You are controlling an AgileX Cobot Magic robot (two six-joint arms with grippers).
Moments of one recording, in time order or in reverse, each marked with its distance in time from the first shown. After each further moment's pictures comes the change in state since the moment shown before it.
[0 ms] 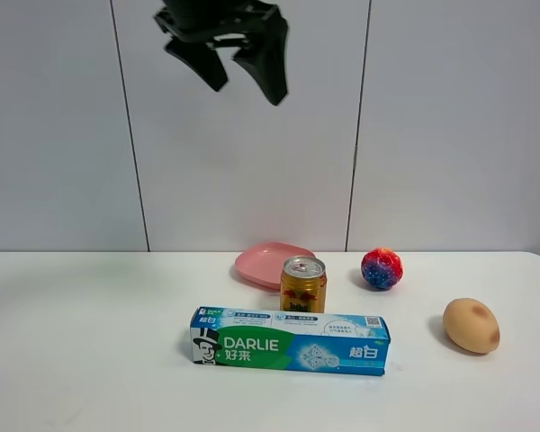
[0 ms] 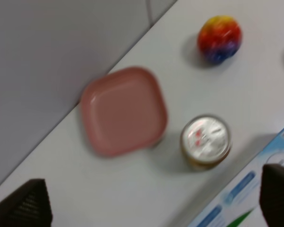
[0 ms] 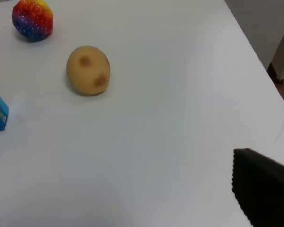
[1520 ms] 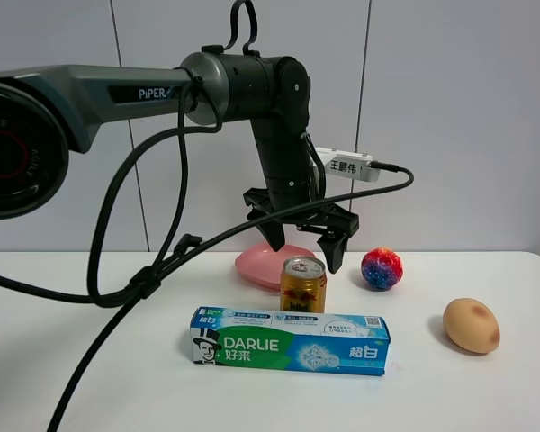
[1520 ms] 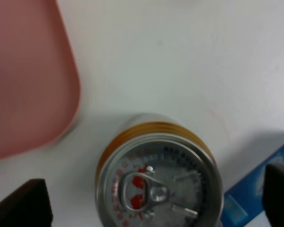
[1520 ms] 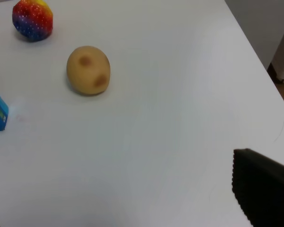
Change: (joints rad) left arm -0.055 0.564 -0.340 0.015 0.132 -0.172; right arm 0.000 0.000 0.000 0.000 0.000 0.000
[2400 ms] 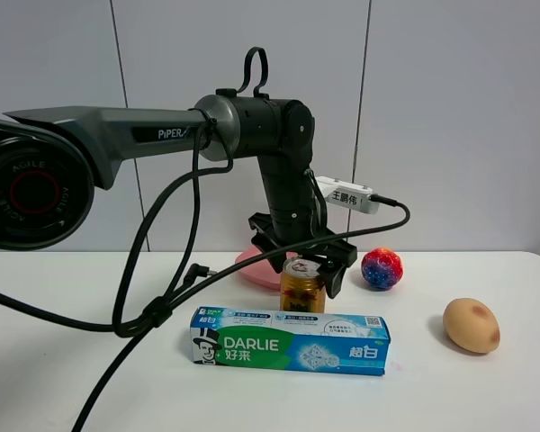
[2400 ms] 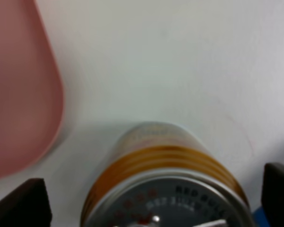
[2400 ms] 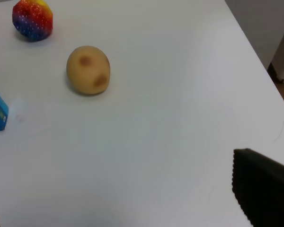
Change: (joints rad) left arm 0.000 0.071 0.000 0.003 -0.060 0.023; right arm 0.000 0.000 0.000 0.000 0.000 0.000
